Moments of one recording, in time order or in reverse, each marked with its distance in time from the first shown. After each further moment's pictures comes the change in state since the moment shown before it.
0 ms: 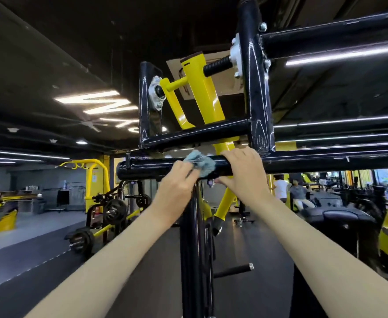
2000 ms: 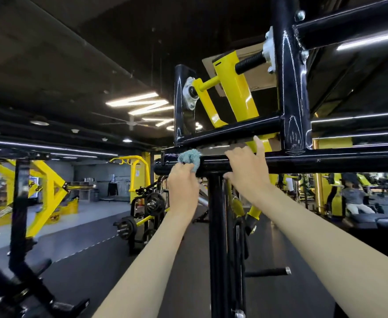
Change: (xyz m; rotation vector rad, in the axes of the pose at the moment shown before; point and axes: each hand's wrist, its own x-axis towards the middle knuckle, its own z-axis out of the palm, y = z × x) left_hand -0.007 -0.010 -0.021 -0.083 0.082 -0.765; right_hand 0.026 -0.061 -0.018 -0.137 -0.252 -0.015
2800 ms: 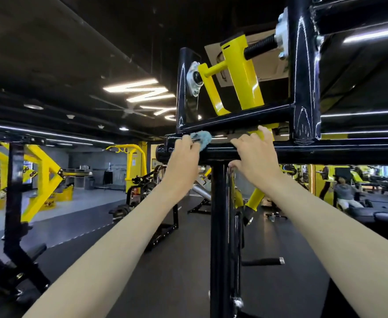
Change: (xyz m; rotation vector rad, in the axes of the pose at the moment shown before) left_hand 0.018 -0.007 -0.019 0.313 -0.259 0.268; right_hand 0.000 0.001 -0.003 -0.037 -0.043 -0.057
